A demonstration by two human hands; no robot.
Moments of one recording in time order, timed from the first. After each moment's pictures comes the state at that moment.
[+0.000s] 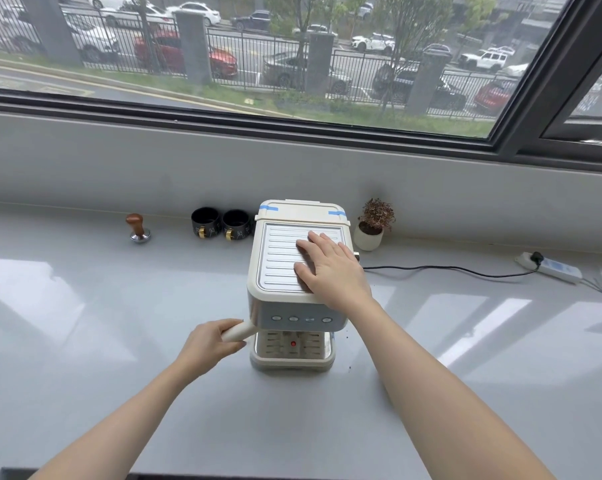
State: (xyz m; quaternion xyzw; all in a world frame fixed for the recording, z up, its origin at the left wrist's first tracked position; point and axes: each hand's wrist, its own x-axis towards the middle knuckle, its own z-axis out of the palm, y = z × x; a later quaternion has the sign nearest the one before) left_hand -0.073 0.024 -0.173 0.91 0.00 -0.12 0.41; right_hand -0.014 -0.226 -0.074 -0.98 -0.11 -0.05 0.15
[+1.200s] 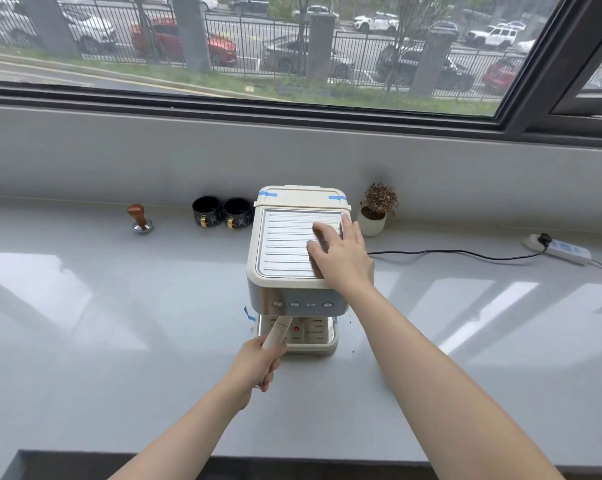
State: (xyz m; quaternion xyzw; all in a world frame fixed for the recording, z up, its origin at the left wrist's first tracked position) left_hand -0.120 -0.057 -0.184 0.72 0.15 -0.24 0.63; right_hand -0.017 -0.229 -0.071 -0.96 0.05 -0.03 0.26
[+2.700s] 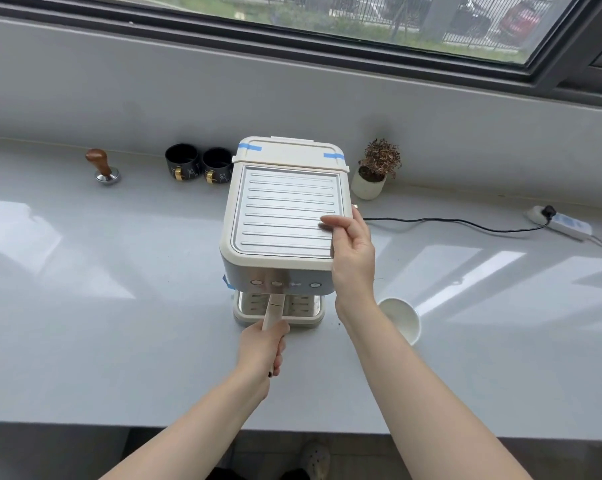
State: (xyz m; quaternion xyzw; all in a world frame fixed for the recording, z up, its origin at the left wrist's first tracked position) left_hand -0.124 -0.114 -0.191 0.64 0.33 -0.21 0.67; right_hand -0.045 -0.233 -0.098 -0.69 0.11 -0.13 0.70
